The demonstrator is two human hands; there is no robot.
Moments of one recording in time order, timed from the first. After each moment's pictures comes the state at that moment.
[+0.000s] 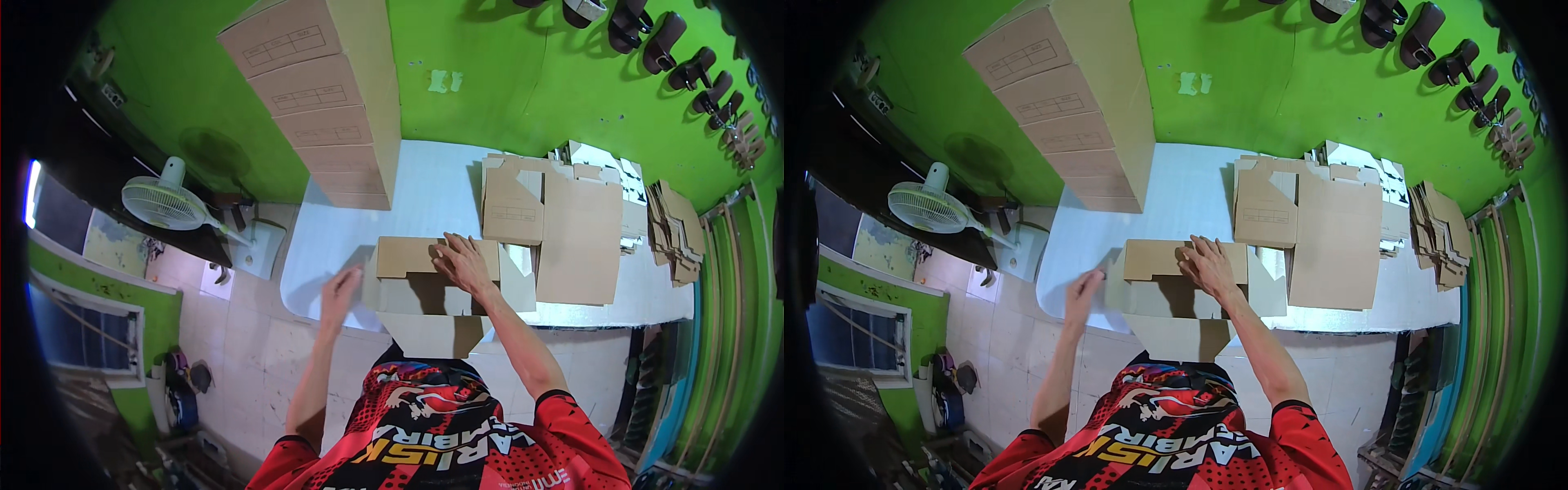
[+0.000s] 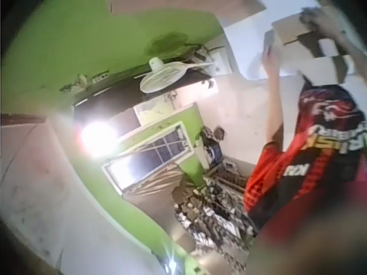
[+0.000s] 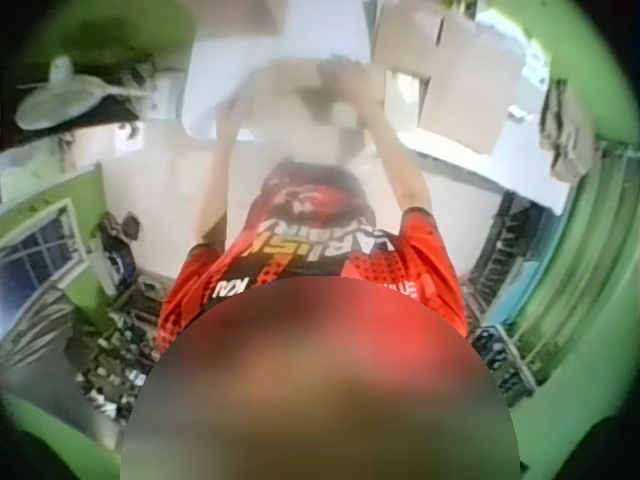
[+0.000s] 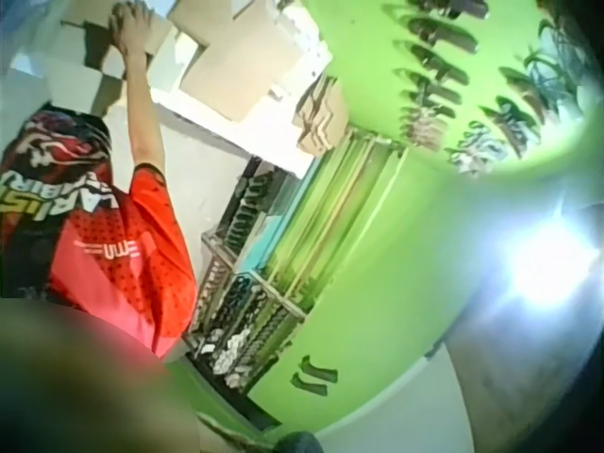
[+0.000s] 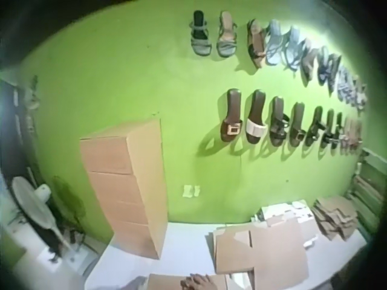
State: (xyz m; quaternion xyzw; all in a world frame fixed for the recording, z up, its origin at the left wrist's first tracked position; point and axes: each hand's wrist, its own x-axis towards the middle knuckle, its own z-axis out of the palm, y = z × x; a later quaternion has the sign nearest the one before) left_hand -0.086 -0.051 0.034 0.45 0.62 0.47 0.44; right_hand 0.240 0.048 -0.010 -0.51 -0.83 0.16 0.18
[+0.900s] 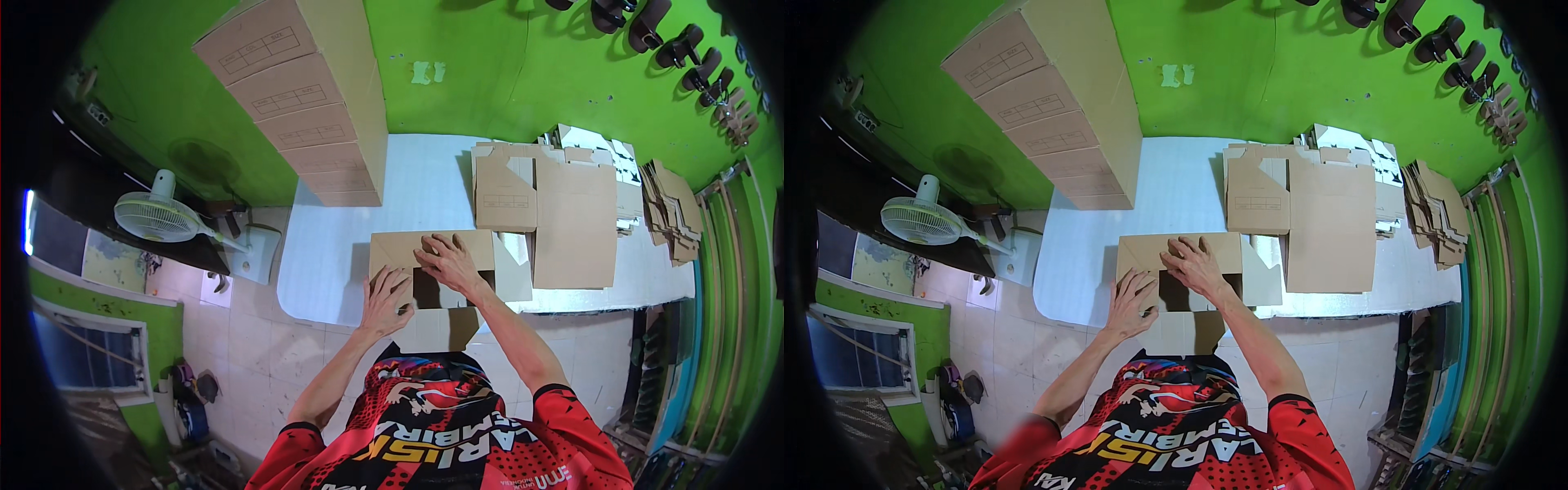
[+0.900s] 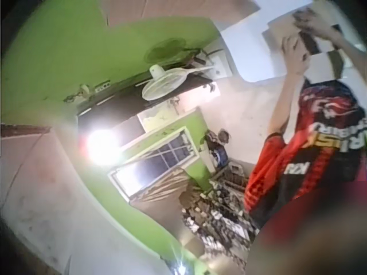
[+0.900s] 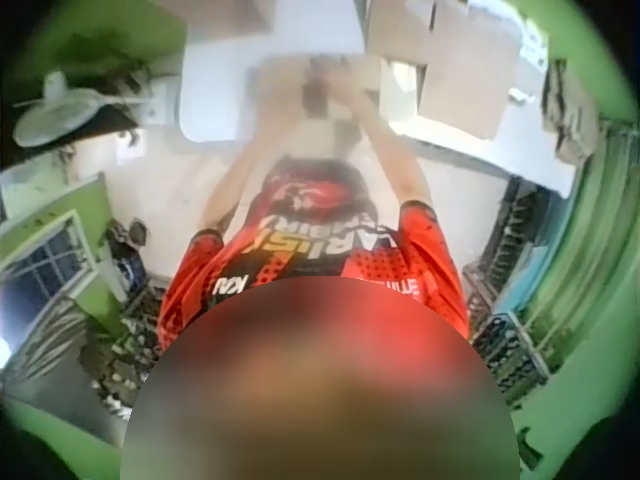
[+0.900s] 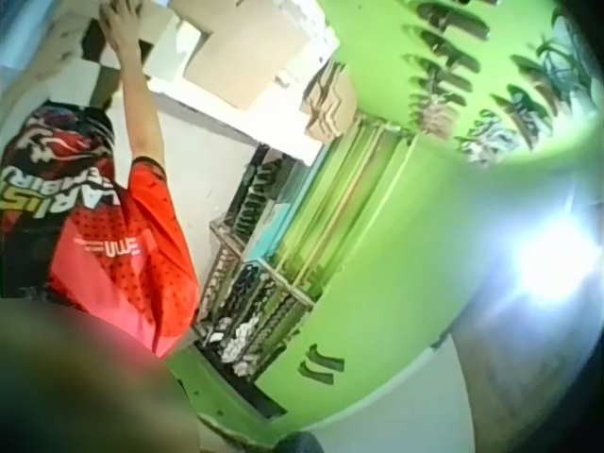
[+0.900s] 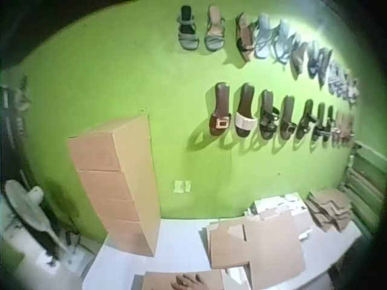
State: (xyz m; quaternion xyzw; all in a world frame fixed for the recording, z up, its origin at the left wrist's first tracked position) left_hand -0.010 -0.063 -0.012 0.80 0.54 0.17 0.18; right_hand 0.224 0.031 -0.010 -0.44 -0.88 0.09 0.13
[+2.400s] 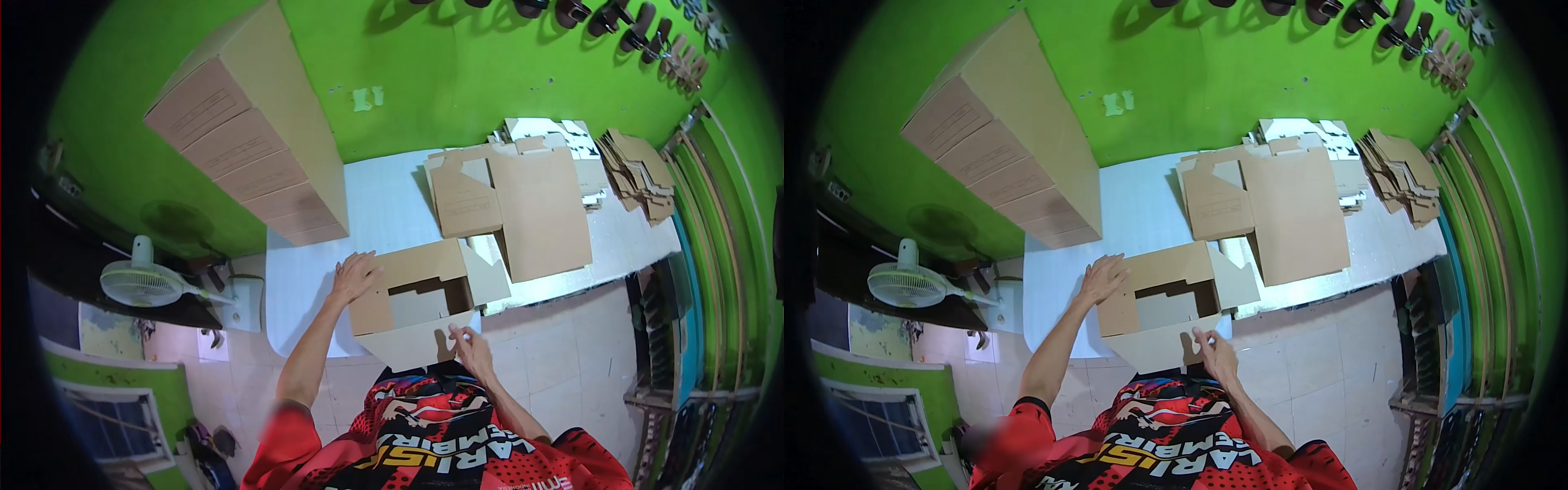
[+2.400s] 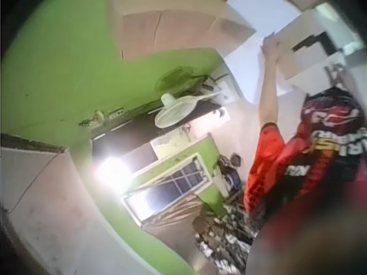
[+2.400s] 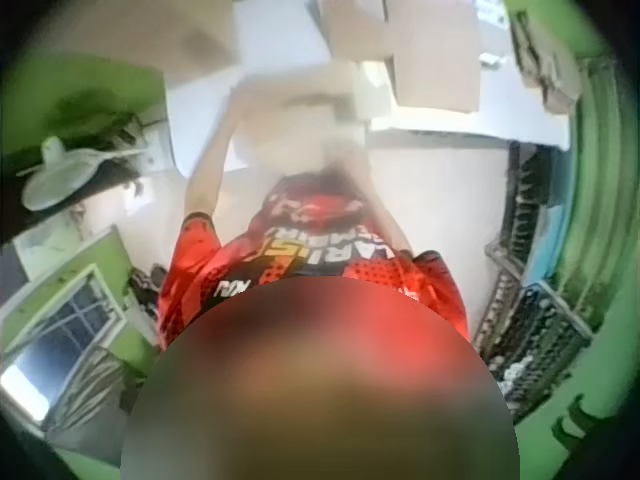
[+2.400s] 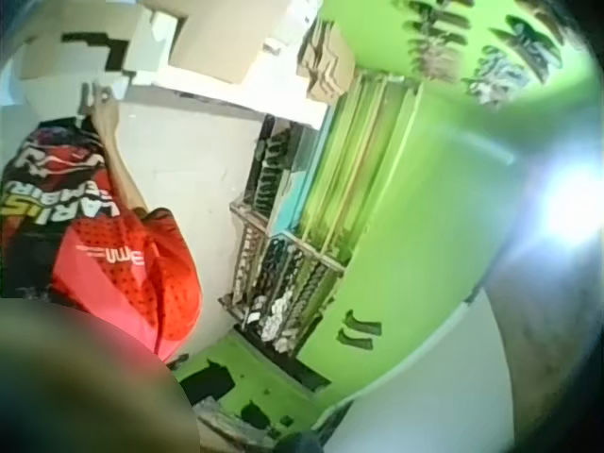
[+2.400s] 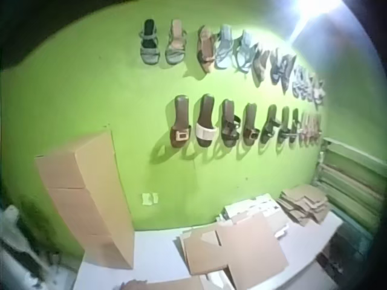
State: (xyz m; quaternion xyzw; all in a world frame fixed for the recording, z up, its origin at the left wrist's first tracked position) left_hand -0.018 0.081 -0.002 0.77 0.58 0.04 0.27; right_hand 0.256 -0.164 0.007 -0.75 -0.35 0.48 0.28
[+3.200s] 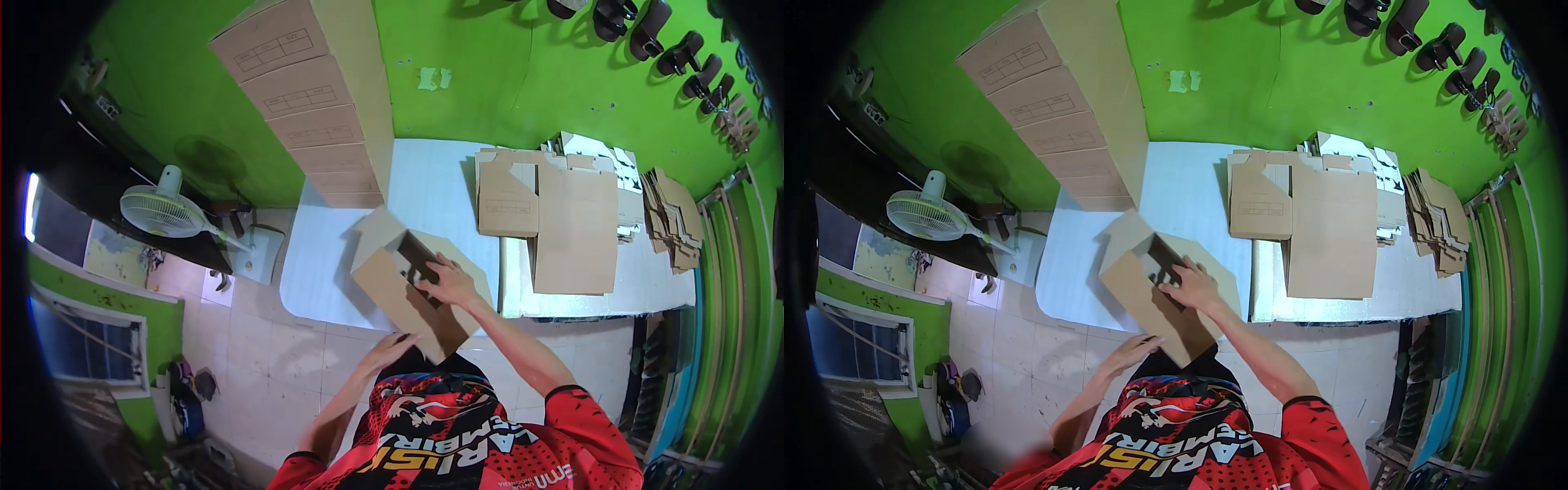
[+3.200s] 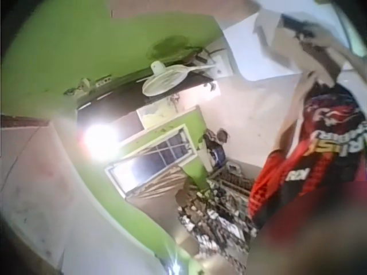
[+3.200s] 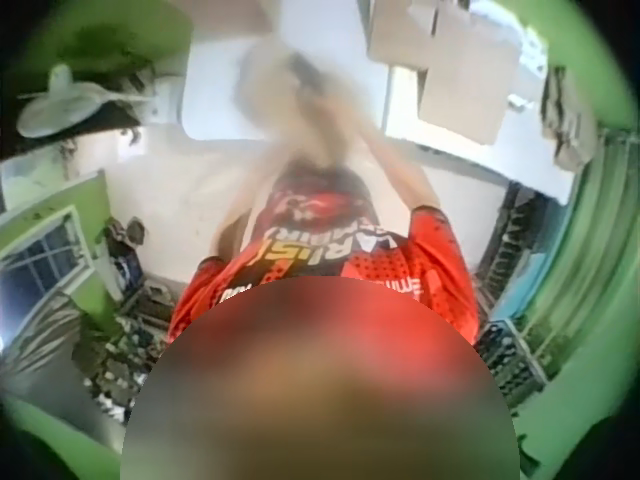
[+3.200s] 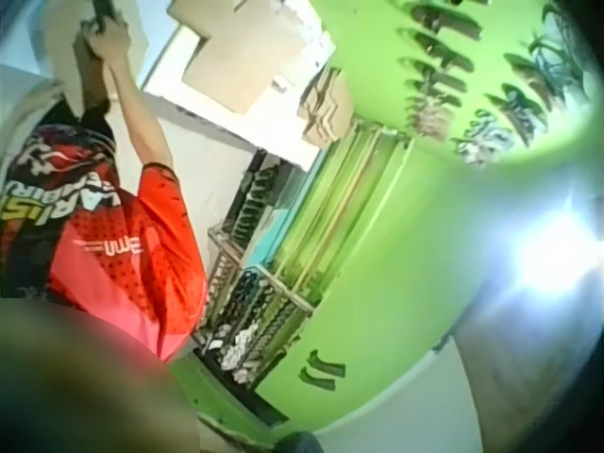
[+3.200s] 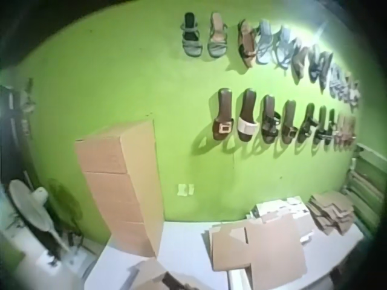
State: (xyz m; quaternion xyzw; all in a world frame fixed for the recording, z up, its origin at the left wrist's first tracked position) left_hand -0.014 -0.150 -0.021 0.44 0.56 0.14 0.69; right_hand 0.199 -0.003 0.024 -0.59 -0.72 0.35 0.03
